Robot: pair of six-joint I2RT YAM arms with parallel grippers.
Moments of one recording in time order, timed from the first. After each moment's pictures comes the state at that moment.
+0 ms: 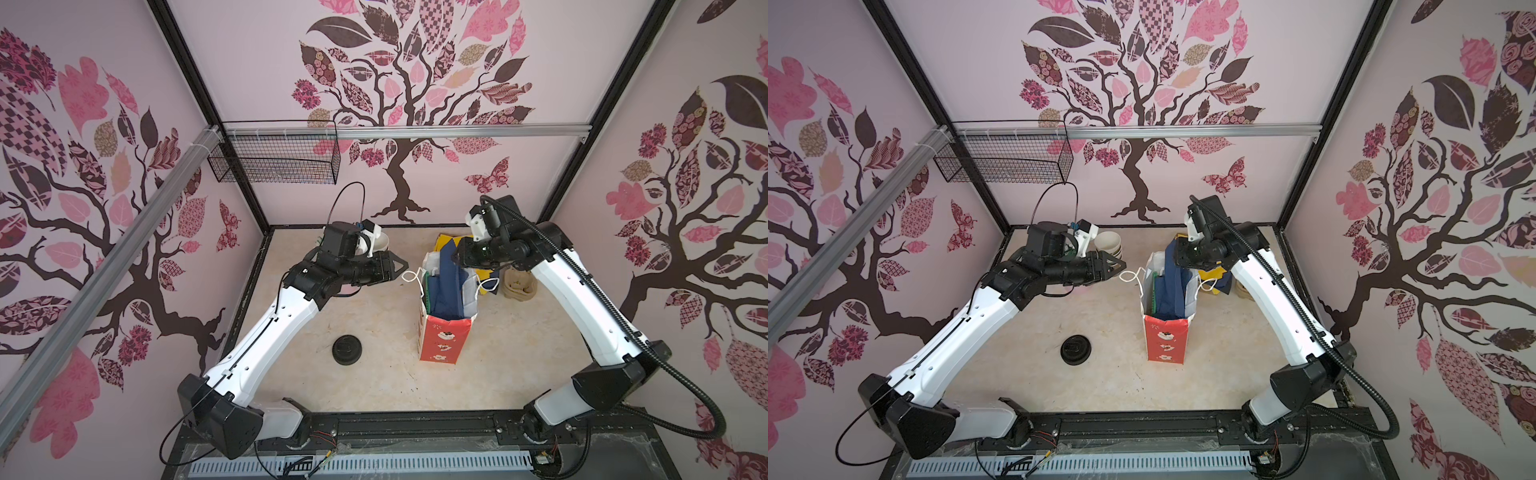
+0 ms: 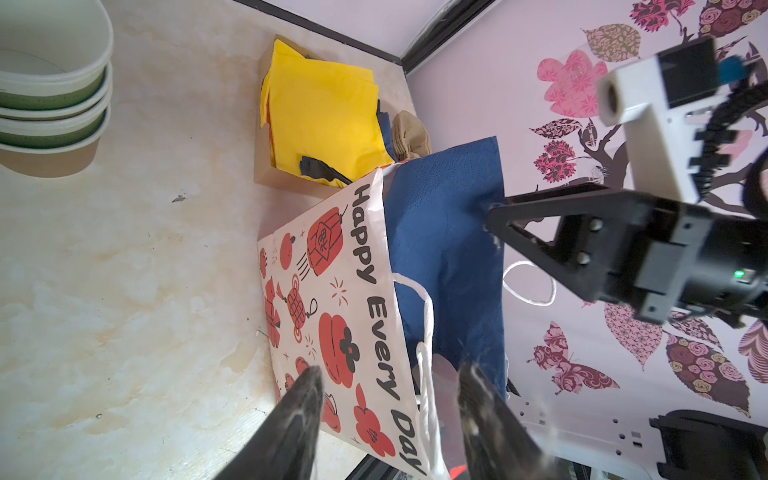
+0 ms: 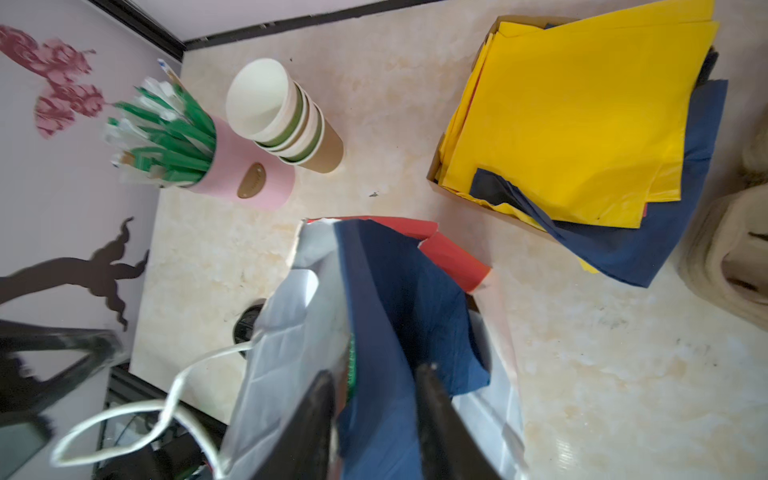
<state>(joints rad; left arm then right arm) -0.51 1.34 1.41 -0.65 0.45 -0.65 0.46 1.55 1.77 -1.12 -0.12 0.45</state>
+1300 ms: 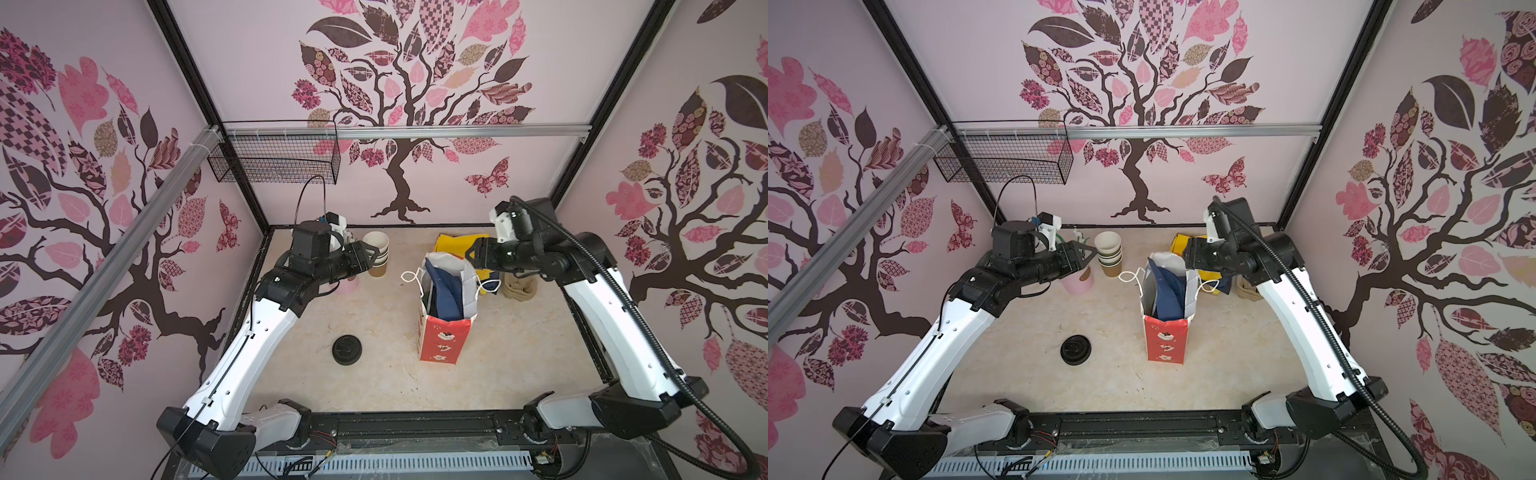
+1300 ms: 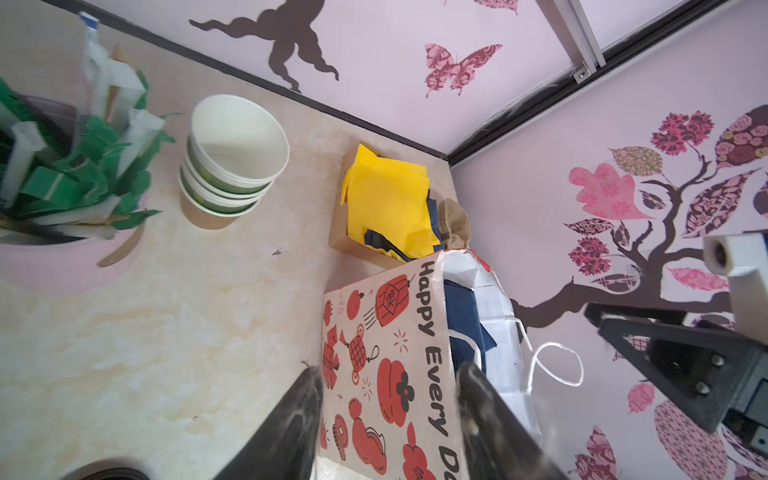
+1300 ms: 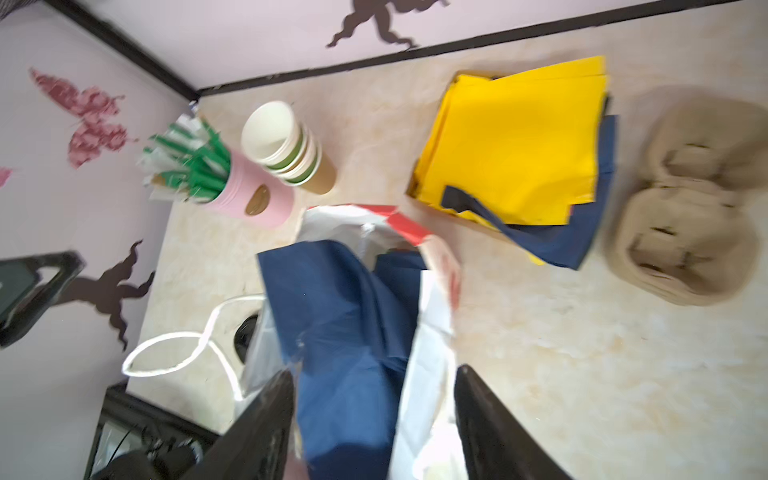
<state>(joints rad) -0.38 1.22 1.39 -0.68 0.25 -0.67 0.38 1.34 1.78 -1.20 -0.01 0.45</state>
